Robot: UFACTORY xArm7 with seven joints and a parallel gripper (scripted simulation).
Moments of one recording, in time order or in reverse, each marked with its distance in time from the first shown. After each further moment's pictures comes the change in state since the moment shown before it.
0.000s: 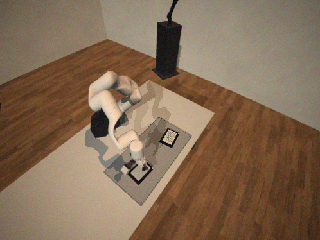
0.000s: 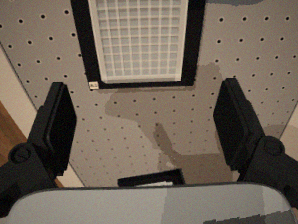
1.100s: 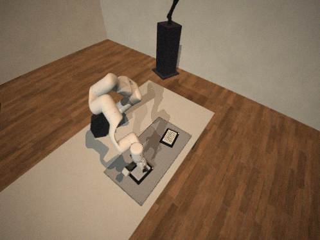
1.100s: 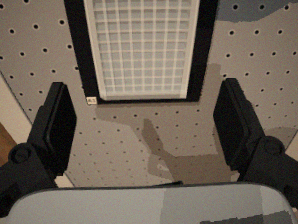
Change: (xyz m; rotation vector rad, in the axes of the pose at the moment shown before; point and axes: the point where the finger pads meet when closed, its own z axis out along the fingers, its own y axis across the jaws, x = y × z) arm 0.000 -0.002 0.027 0.004 -0.005 -0.012
